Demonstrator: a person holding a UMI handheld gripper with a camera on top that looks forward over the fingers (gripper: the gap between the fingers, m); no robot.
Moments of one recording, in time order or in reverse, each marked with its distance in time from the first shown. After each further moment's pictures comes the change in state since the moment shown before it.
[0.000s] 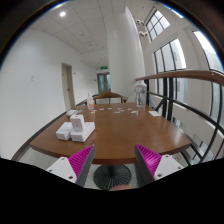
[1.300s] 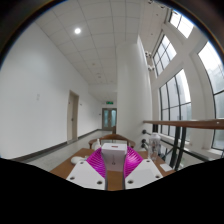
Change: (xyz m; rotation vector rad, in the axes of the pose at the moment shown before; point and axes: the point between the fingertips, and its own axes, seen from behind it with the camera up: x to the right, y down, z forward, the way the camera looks) arm -0.072 -0.209 0.041 0.395 -0.028 -0.105
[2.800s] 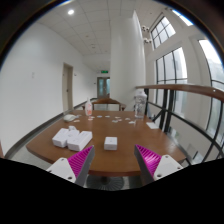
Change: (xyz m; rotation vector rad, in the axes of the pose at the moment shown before) arm 0.057 0.149 -0.109 -0.348 0.049 0.016
